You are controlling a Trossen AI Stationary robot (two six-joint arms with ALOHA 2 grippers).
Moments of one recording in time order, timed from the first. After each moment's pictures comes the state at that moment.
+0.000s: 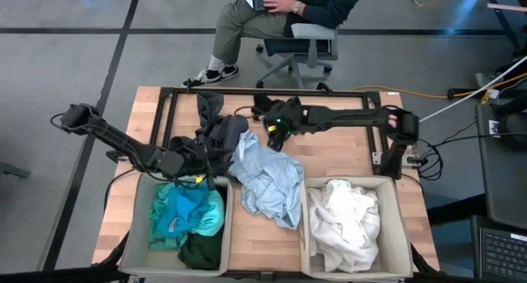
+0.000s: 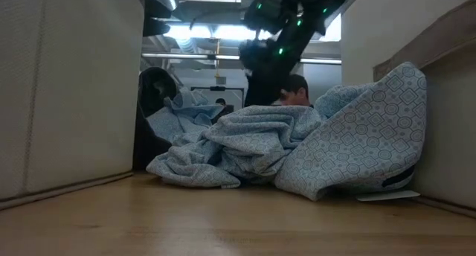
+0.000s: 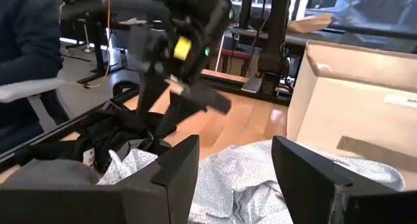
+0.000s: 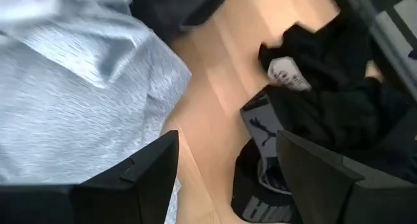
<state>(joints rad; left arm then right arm) -0.40 0.98 0.42 0.41 -0.74 -0.21 -0.22 1.82 1.37 -0.49 0.15 0.11</state>
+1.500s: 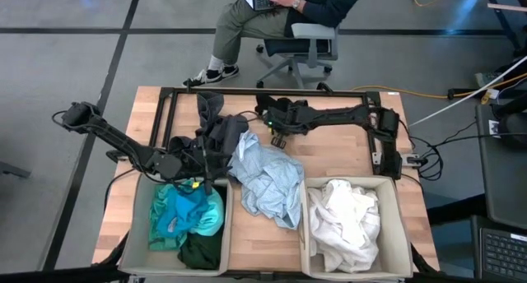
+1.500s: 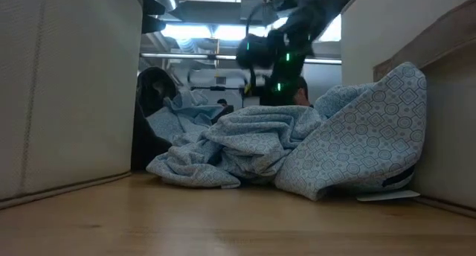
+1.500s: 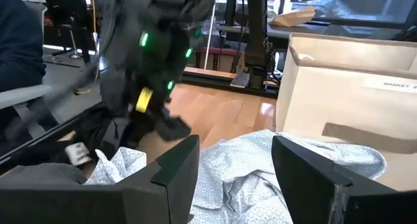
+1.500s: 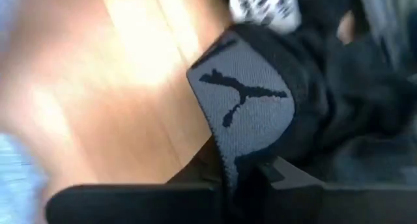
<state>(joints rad) -0.46 0.98 0.40 0.41 -0.74 -0.18 -0.26 1.99 1.41 -0.60 0.36 0.03</state>
